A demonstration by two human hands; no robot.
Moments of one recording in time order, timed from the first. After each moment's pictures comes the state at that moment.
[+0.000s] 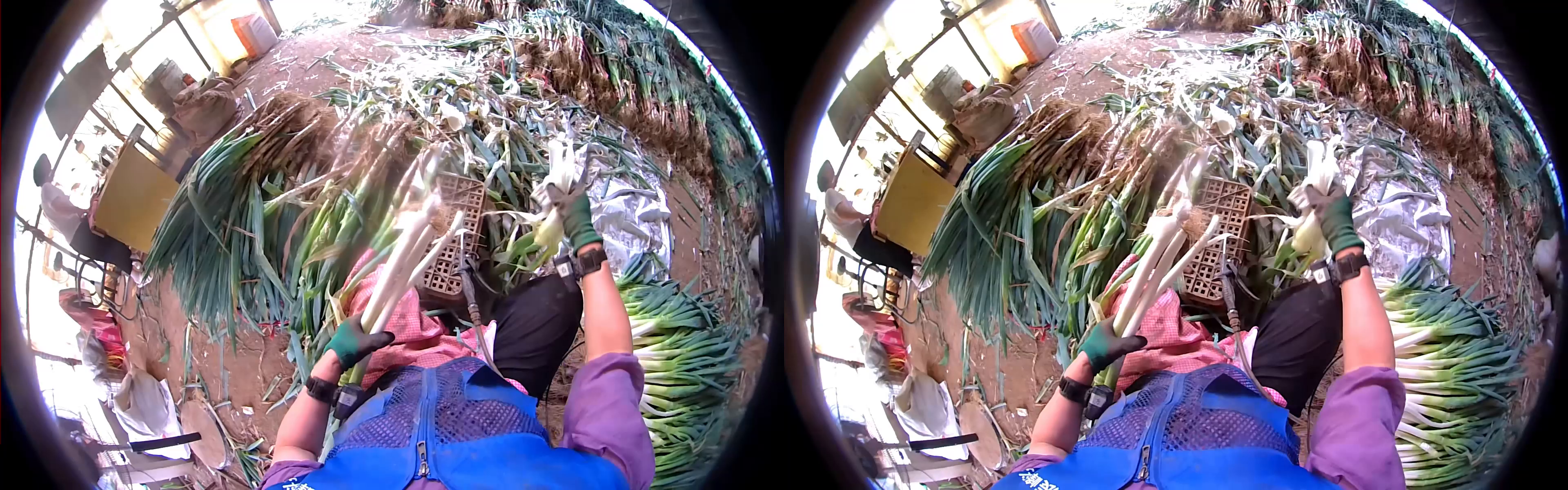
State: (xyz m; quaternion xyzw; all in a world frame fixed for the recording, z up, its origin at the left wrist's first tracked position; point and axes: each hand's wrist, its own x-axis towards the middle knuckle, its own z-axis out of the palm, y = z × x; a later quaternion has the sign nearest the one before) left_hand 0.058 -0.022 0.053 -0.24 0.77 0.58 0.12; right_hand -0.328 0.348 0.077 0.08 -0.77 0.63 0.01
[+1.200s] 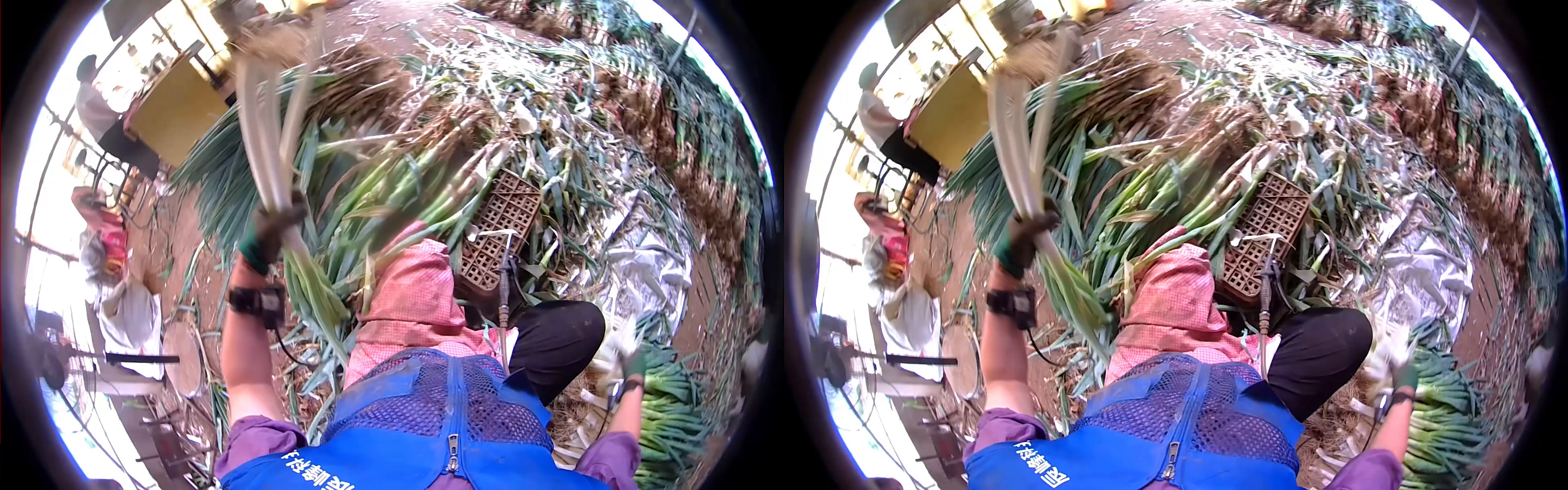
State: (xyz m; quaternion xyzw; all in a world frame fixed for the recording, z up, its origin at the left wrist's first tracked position) left_hand 0.084 -0.206 0.152 -0.26 0.64 0.68 -0.25; right_hand -0.199 0.661 -0.037 0.01 -0.98 -0.17 -0.14
